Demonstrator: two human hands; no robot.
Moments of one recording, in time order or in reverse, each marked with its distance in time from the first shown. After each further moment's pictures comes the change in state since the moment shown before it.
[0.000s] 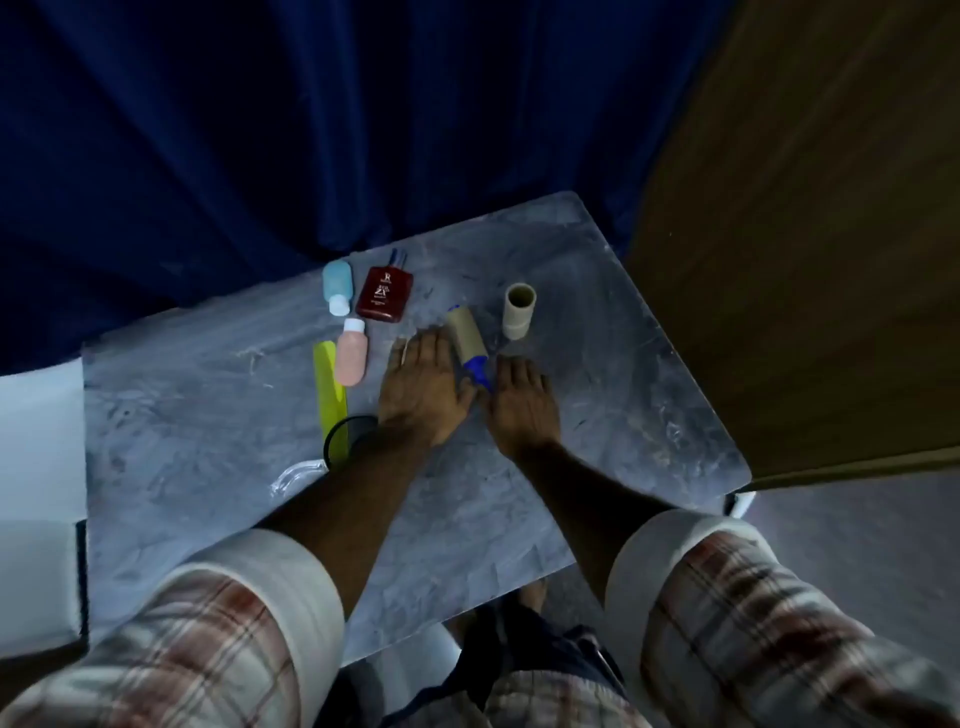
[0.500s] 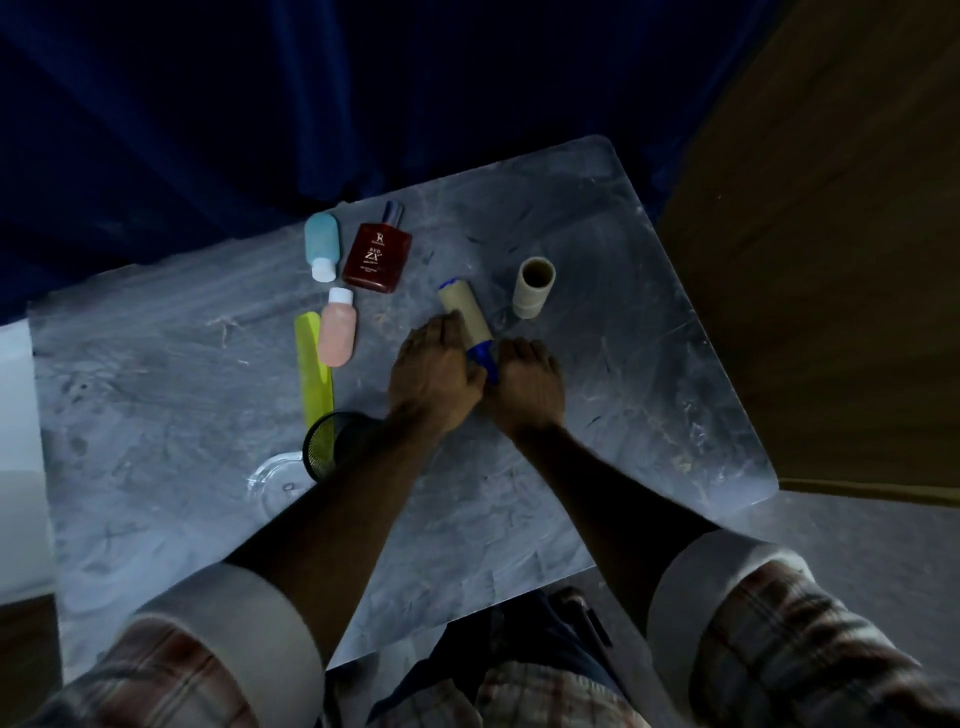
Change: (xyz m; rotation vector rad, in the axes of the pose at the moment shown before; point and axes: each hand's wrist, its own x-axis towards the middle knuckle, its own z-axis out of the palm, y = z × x) left_hand 0.041 0.002 0.040 -0.249 -0.051 -0.102; right_hand 0.037 0.006 0.020 0.045 -0.164 0.039
